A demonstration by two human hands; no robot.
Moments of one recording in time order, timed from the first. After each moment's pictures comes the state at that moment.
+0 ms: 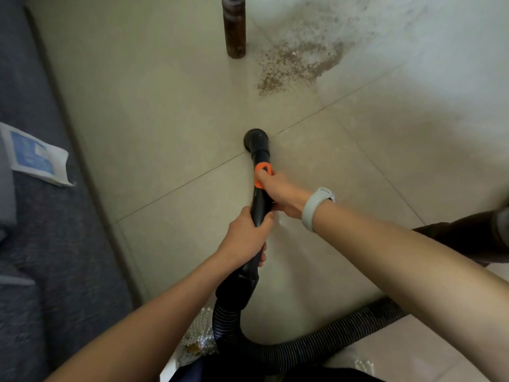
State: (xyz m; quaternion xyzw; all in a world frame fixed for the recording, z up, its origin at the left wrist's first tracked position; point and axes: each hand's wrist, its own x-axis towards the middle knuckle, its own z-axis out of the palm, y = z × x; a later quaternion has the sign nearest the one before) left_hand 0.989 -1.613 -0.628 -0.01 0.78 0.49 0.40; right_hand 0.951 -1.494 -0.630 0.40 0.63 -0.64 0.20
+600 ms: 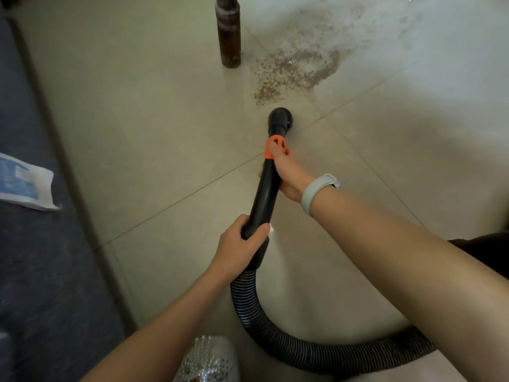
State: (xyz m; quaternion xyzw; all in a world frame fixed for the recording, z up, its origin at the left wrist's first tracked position) left_hand 0.967 -1.624 -0.663 0.03 0.79 0.52 0.33; right_hand 0.895 -1.462 -0.647 0.43 0.54 -0.72 0.08
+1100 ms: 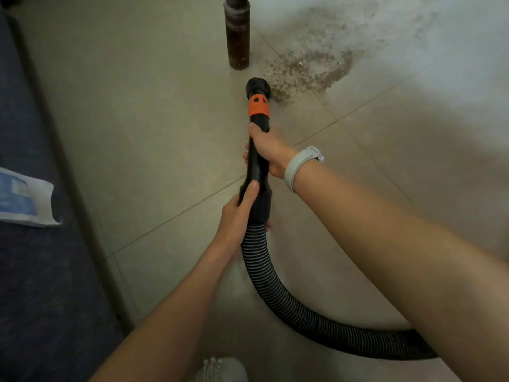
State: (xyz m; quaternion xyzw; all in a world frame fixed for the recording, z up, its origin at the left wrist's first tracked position) left_hand 0.903 -1.604 -0.658 -0.09 0.68 0.63 0.36; right_hand 0.825 -1.482 -0.632 0.40 0.58 -0.71 0.07
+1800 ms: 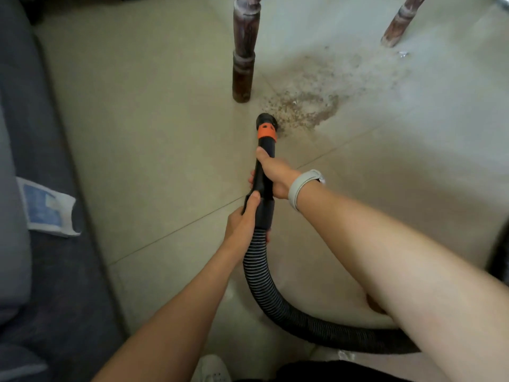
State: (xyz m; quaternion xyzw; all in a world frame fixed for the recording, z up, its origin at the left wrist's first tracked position) left_hand 0.901 -1.580 -0.615 -0.14 0.66 0.65 0.35; right_hand 0.831 -1.469 -0.592 0.44 0.54 -0.70 0.11
